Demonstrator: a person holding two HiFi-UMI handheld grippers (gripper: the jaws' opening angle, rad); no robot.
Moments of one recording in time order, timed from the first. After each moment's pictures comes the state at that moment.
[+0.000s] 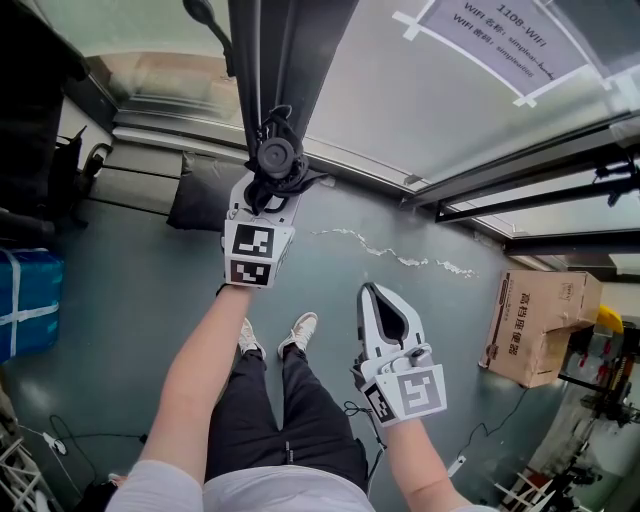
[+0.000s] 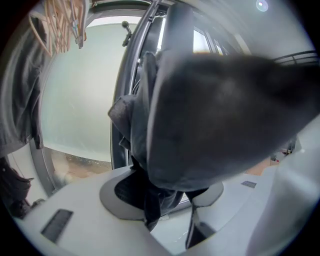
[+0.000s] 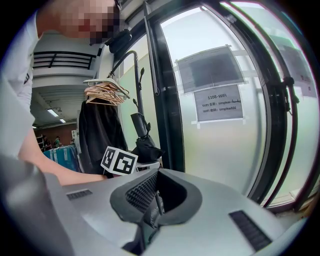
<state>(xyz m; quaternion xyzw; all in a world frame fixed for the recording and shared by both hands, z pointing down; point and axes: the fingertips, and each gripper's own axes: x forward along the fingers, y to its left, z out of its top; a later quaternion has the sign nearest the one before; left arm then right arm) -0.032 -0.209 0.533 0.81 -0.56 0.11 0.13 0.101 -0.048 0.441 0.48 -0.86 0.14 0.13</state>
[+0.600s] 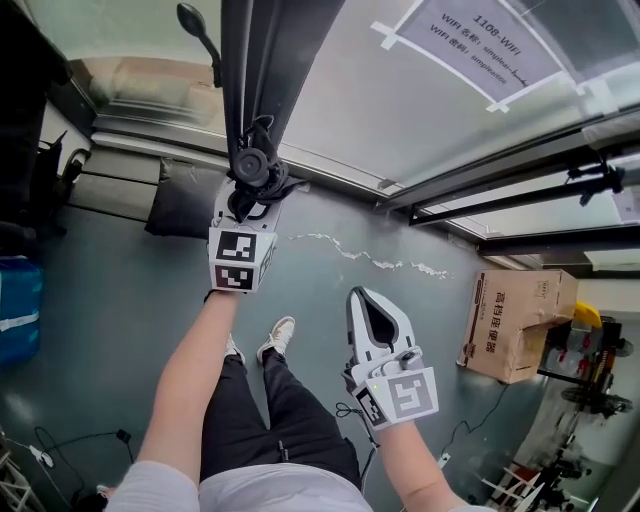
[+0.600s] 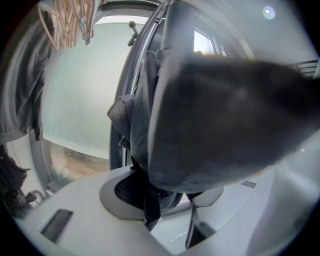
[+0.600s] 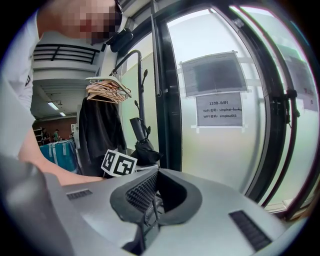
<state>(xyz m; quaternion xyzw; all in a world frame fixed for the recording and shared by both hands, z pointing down) -0.029 -0.207 0.532 0.81 -0.56 0.08 0.15 0.106 -0.046 0.418 0.48 -0.85 0.12 0.15</state>
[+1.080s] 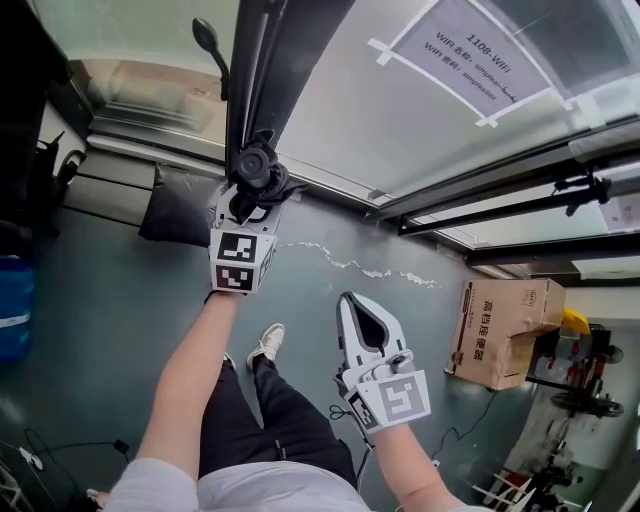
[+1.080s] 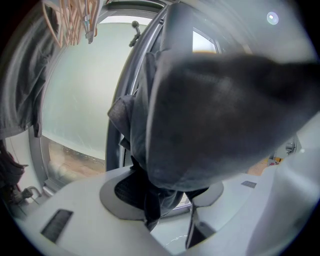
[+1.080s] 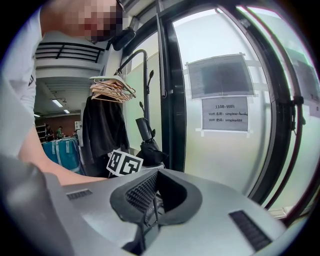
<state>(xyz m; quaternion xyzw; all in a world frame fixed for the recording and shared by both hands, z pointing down) -0.024 -0.215 0.520 0.81 -0.56 0.06 0.16 0.094 -0.047 0.402 0.47 -0.86 0.10 0.17</state>
